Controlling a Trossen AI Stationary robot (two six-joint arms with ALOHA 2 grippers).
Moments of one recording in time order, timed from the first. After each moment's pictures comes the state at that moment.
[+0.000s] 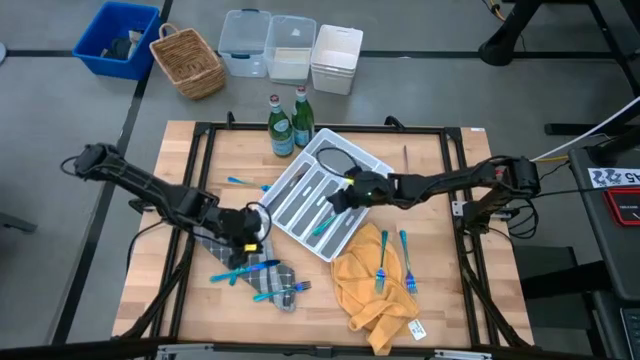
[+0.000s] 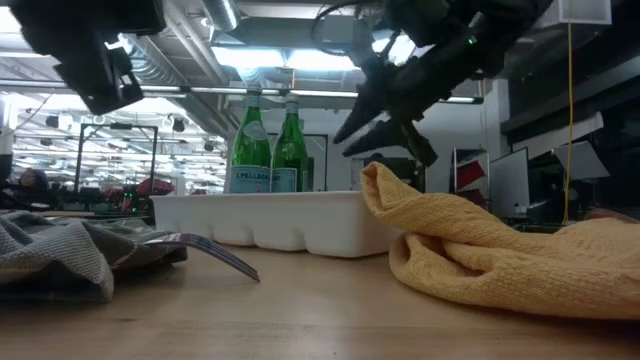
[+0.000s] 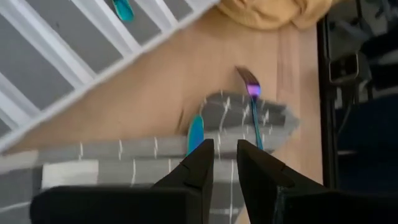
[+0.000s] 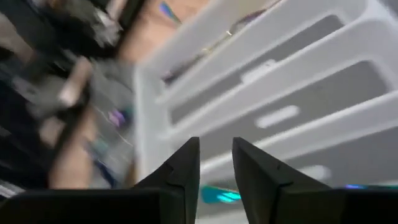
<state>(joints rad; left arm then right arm) -0.37 1.04 0.66 -0.45 -0.01 -0.62 -0.06 1.59 0.92 0.06 0.09 0.96</state>
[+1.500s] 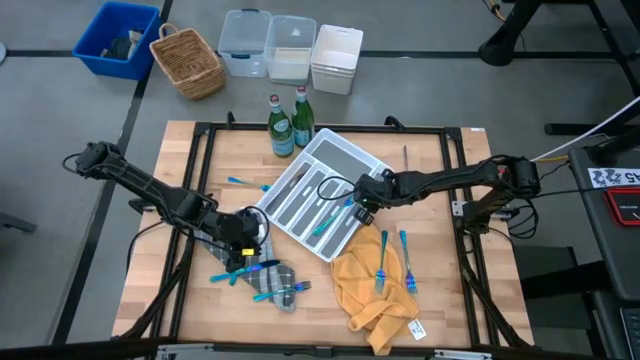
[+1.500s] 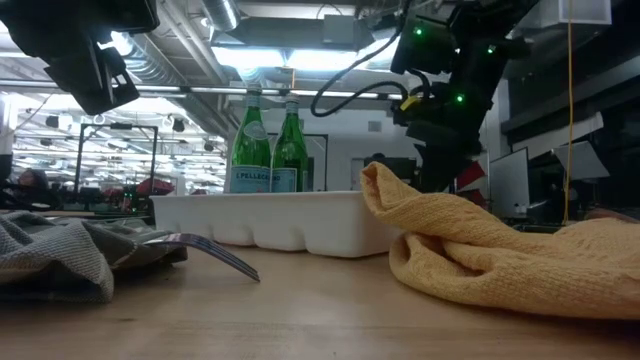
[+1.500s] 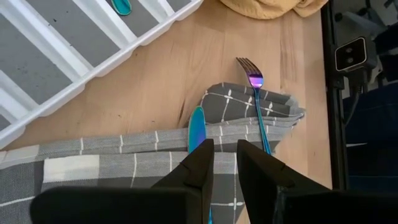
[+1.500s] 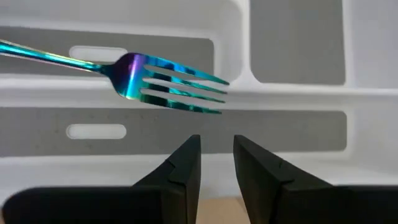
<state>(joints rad) -0.41 1.04 0.66 -0.46 -0.06 -0.62 -0.06 1.59 0.97 -0.59 0.29 0.45</state>
